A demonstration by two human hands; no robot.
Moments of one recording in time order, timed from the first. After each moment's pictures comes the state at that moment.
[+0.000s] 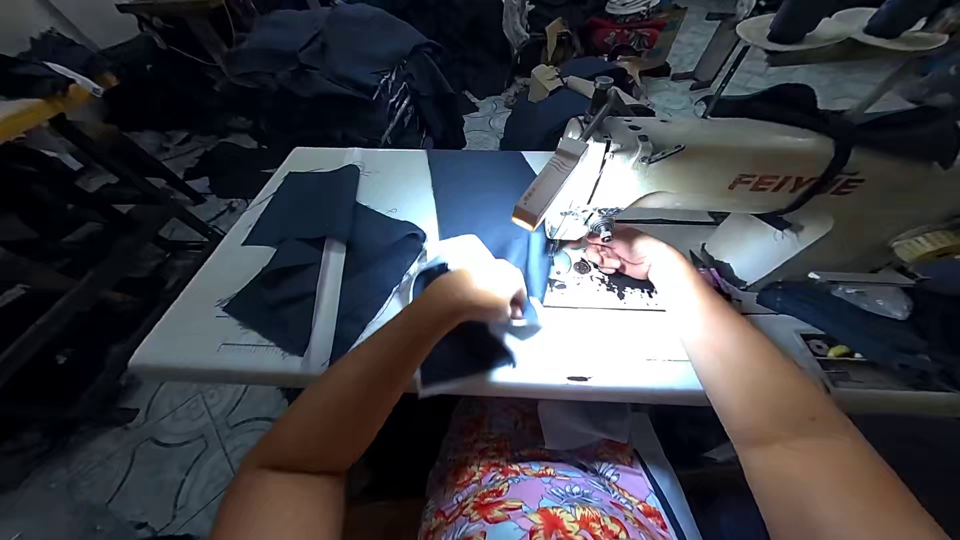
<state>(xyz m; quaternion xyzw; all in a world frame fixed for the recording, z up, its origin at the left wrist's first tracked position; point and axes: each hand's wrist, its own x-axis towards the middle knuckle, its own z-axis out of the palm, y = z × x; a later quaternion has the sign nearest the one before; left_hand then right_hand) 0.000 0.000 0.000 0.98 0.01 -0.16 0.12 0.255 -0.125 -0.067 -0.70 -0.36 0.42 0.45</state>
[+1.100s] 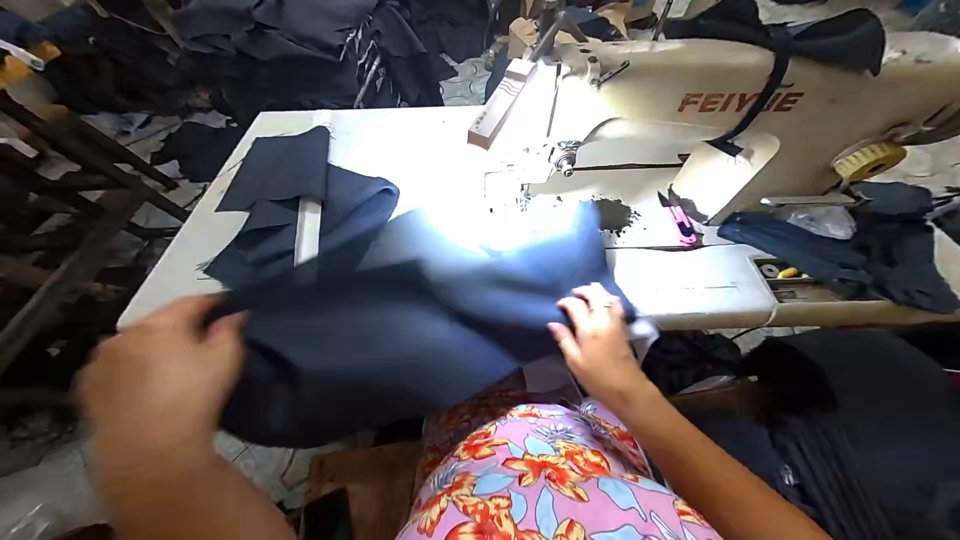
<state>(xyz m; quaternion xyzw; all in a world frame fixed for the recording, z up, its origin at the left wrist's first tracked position) -0.269 -0.006 -0.025 0.84 0.51 0.20 0.03 0.058 -0.264 -0.127 -0.82 -0.49 -0.01 0.28</state>
